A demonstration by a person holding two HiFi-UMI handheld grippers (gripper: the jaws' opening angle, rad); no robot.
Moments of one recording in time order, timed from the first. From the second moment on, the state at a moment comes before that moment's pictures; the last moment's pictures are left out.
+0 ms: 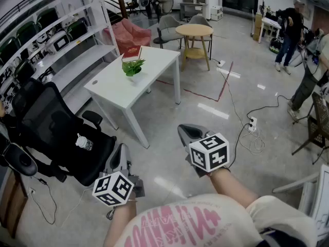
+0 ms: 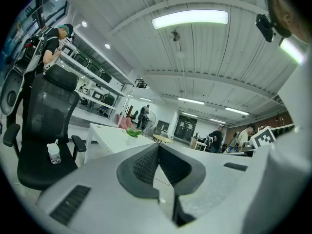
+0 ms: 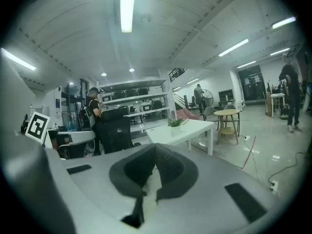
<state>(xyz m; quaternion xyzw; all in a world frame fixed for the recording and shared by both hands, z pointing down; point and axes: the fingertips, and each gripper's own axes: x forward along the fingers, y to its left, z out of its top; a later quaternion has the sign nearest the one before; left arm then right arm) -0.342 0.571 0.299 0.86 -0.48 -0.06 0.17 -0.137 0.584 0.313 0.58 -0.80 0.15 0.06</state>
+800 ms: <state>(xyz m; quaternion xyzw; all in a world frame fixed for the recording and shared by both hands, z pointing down) -0.275 0.544 0.331 0.86 -0.47 -0.07 0.20 -0.098 0.552 0.349 0.53 -0.83 0.18 0.07</state>
